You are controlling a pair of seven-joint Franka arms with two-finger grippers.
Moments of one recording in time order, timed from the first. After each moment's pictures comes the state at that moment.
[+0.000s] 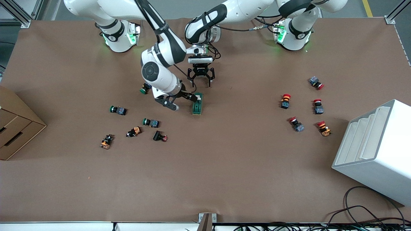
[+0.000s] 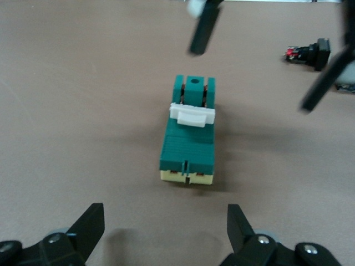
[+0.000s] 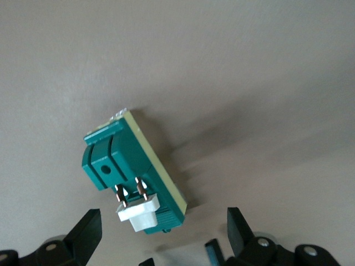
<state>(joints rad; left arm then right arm) -0.75 0.83 -0.64 -1.94 1.74 1.88 -2.54 0.76 0.39 -0.01 -2.11 0.58 2.53 0.82</state>
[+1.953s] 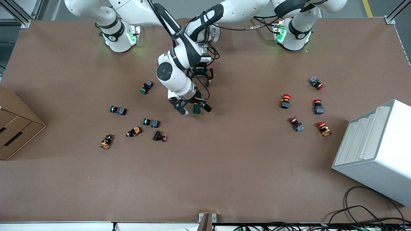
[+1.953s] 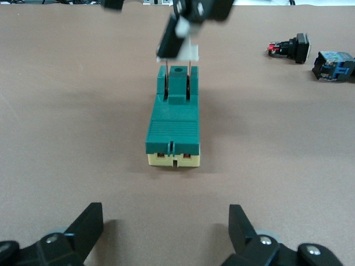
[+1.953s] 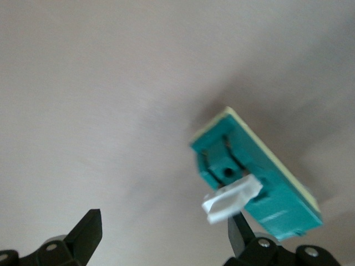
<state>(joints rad) -0.81 0.85 -0.61 -1.94 1.79 1.87 -2.56 0.82 0.53 -0.03 -1.90 0.66 2.68 1.06</state>
